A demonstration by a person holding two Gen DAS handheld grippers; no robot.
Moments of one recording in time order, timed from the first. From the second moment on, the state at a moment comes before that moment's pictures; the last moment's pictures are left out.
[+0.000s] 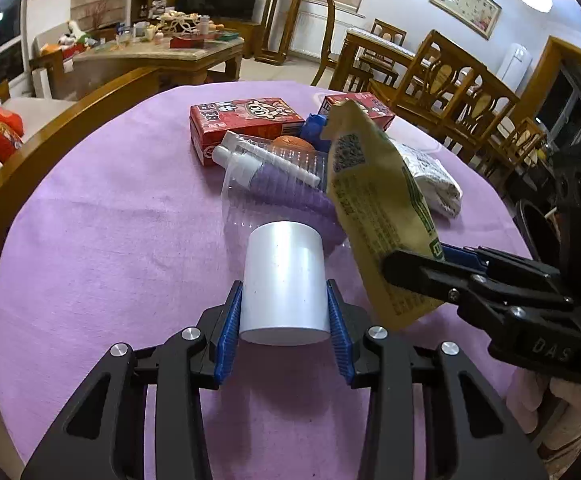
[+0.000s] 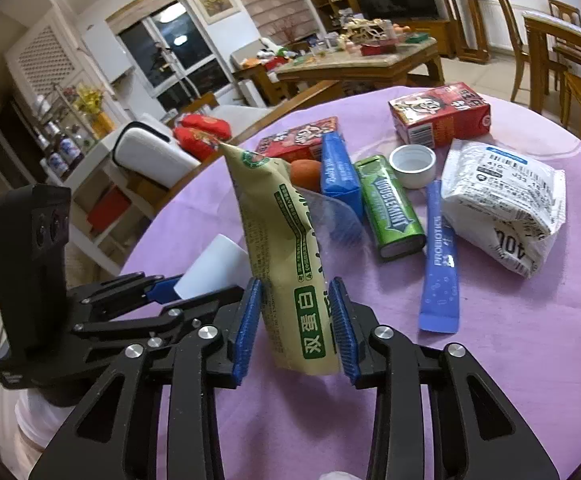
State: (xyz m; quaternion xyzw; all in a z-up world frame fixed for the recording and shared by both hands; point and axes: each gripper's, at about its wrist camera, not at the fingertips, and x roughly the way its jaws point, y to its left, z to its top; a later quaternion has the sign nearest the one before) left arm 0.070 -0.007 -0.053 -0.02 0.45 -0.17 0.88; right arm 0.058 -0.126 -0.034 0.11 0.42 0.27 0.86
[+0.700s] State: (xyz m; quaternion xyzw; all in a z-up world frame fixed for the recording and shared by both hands) left arm 0.040 -0.024 -0.027 -0.05 0.38 -0.21 0.90; right arm -0.022 -0.202 0.007 0.16 0.32 0.24 0.90
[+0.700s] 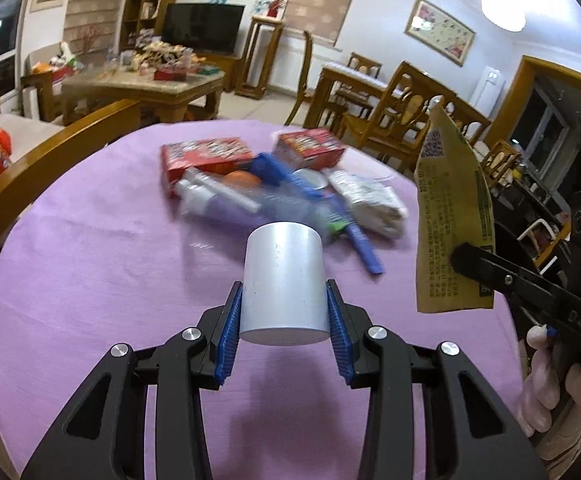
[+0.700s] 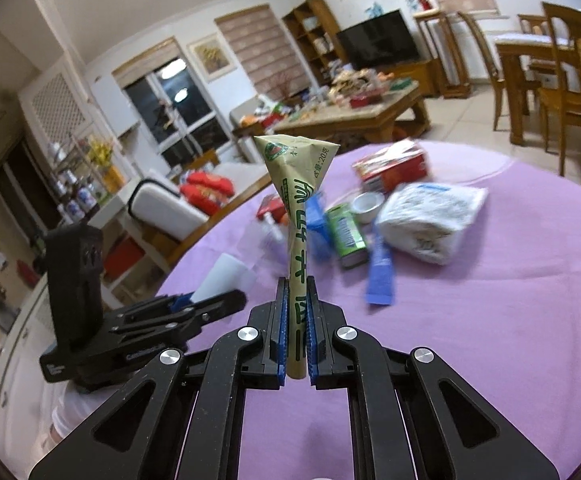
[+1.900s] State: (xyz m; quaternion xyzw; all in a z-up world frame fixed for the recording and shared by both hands) left arm -0.007 -0.370 -0.028 0.01 0.32 -0.45 0.83; right arm -0.196 -0.560 -0.010 0.26 0.17 -0.09 0.94
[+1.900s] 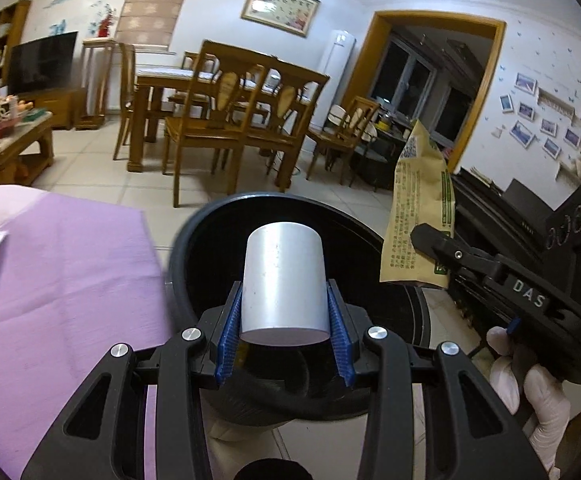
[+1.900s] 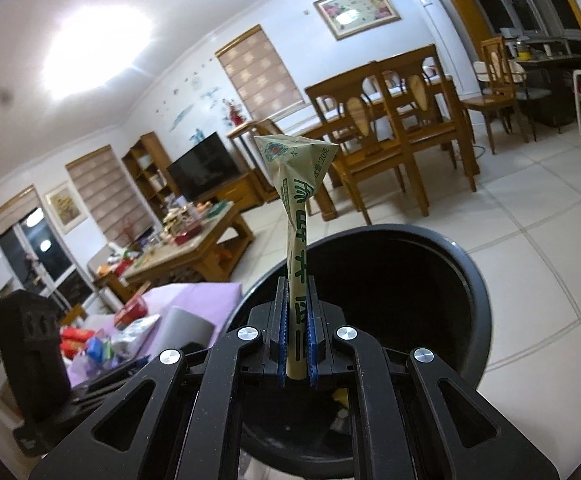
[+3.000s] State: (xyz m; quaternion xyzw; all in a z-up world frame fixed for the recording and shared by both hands) left arm -0.037 -0.405 -0.041 0.12 0.31 -0.45 0.83; right arm -0.172 -0.569 -0.036 0.29 0.18 -0.10 0.93
